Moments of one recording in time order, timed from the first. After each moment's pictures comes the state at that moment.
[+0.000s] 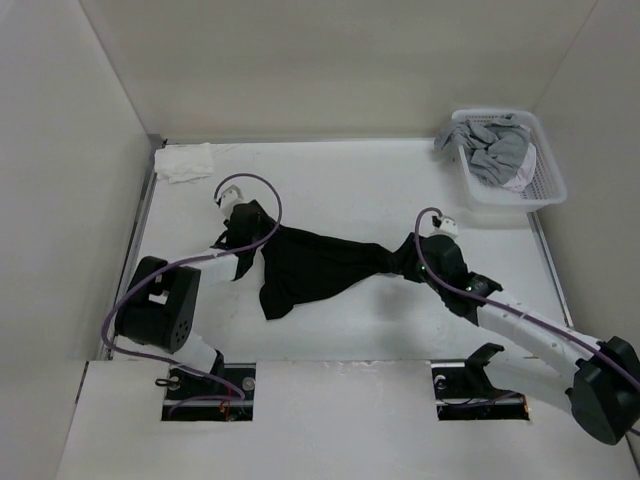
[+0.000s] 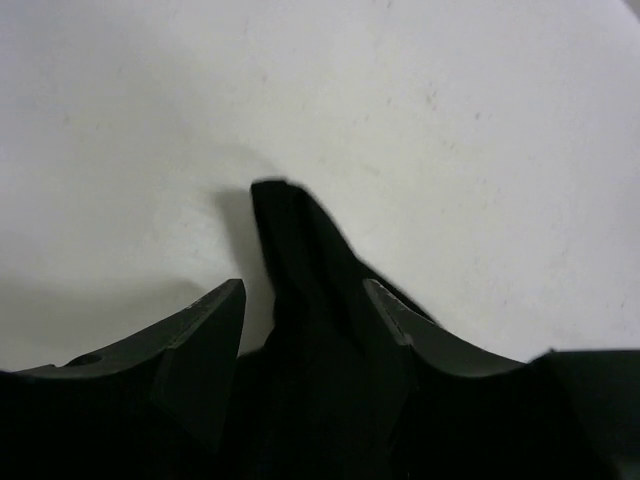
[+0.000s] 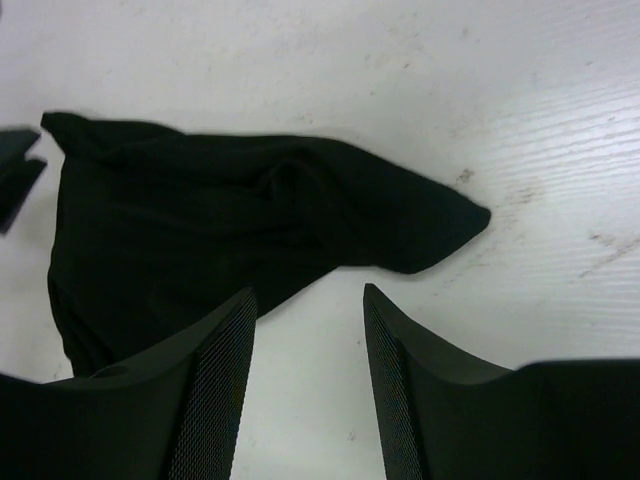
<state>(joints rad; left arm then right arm) -0.31 1.54 0.63 0.35 -0.26 -0.77 0.60 1.01 0.52 -0.07 0.22 0.78</state>
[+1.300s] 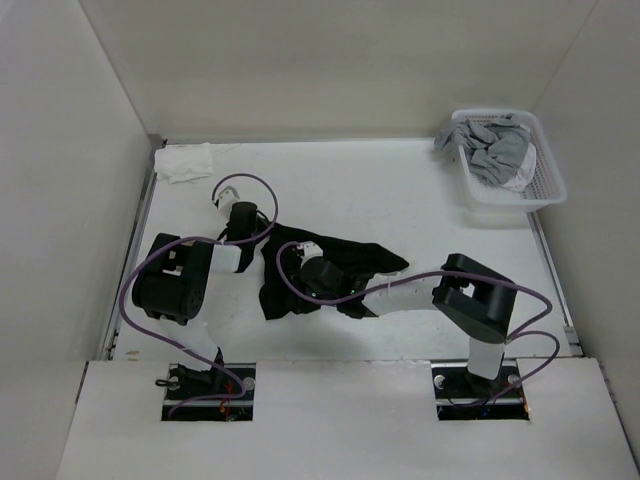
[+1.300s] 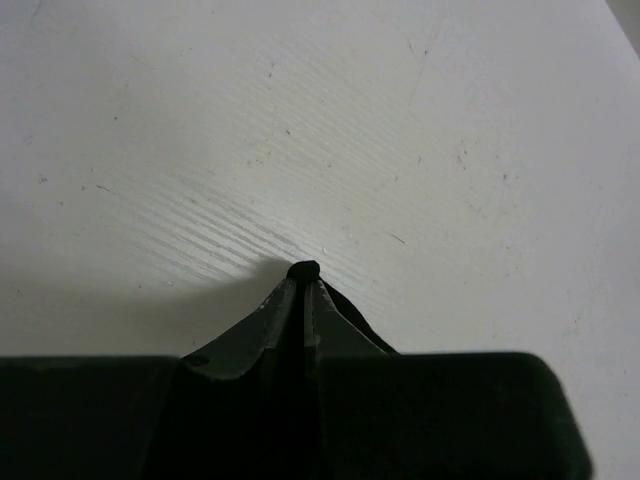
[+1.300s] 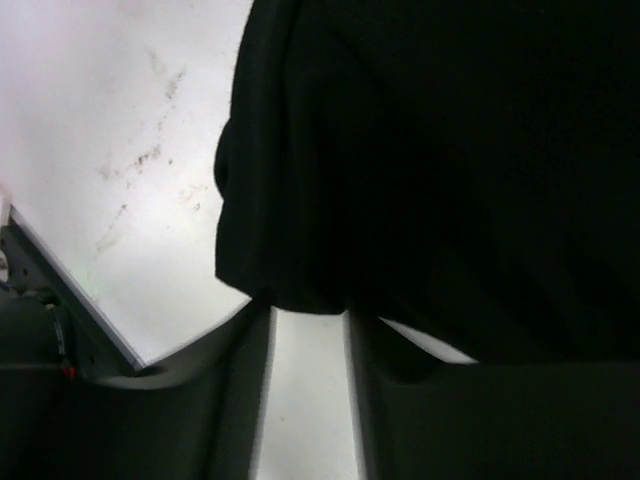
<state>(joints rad) -0.25 1.75 0.69 0.52 -0.23 -0.83 1.12 1.84 0.99 0.20 0.05 0.74</state>
